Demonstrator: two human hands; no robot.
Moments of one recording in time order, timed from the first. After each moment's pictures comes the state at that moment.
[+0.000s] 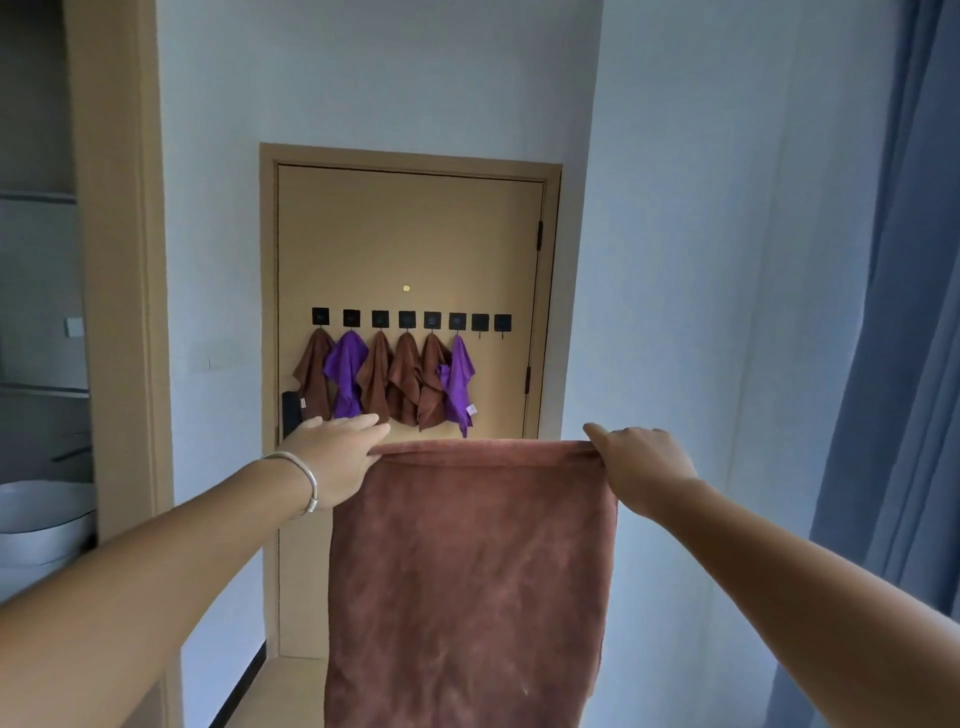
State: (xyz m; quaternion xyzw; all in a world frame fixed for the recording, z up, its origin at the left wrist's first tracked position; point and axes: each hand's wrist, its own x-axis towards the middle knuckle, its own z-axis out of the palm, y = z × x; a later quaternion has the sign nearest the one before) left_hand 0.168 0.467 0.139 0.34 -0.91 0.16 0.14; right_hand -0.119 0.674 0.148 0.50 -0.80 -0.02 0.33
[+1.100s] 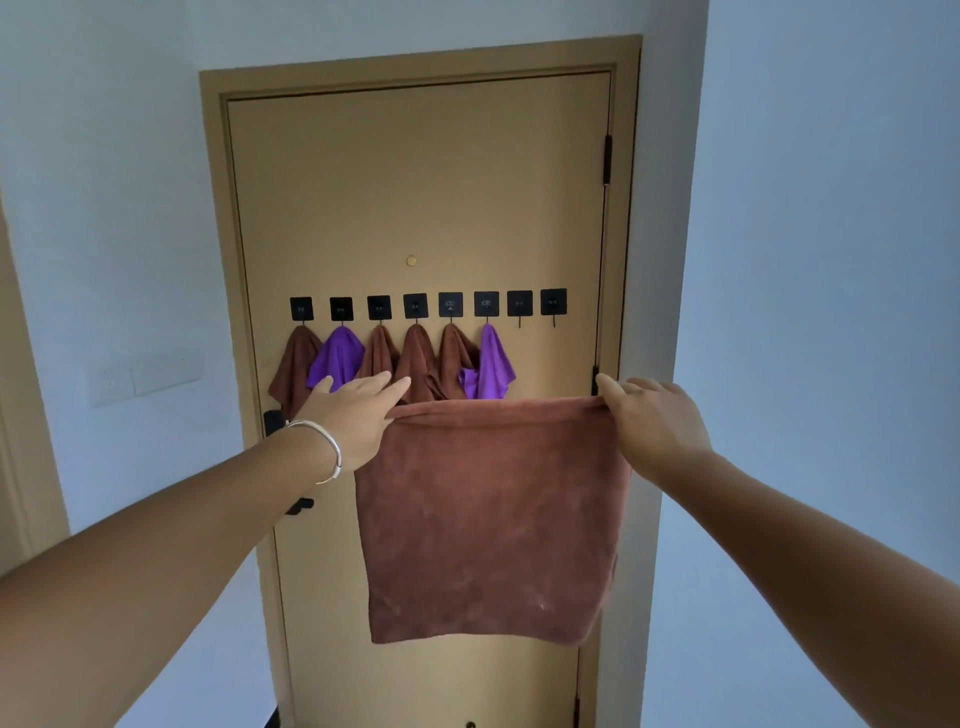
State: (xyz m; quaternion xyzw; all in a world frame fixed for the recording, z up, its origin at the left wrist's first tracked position) left_hand -0.114 0.093 0.147 0.40 -0.88 0.19 0.14; right_hand -0.406 0.278 0.138 0.53 -0.74 0.11 0.40
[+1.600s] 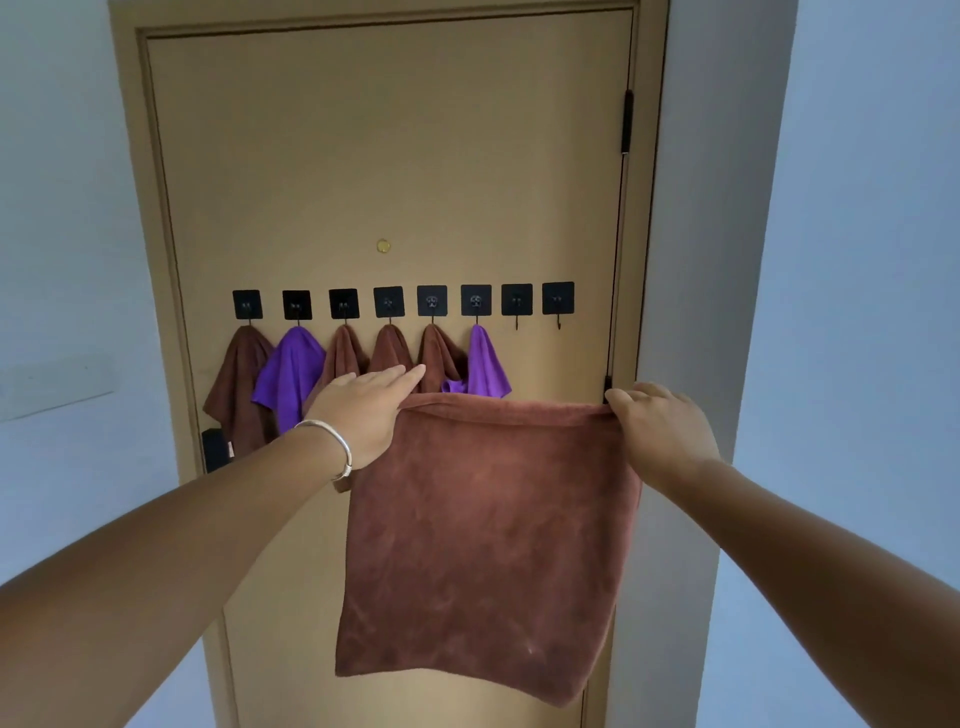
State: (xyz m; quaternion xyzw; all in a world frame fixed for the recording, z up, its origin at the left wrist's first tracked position) left_hand -0.224 -0.067 0.139 0.33 -0.89 0.19 0.23; right_hand -0.505 0.126 0.120 0.50 -0.76 0.09 0.39
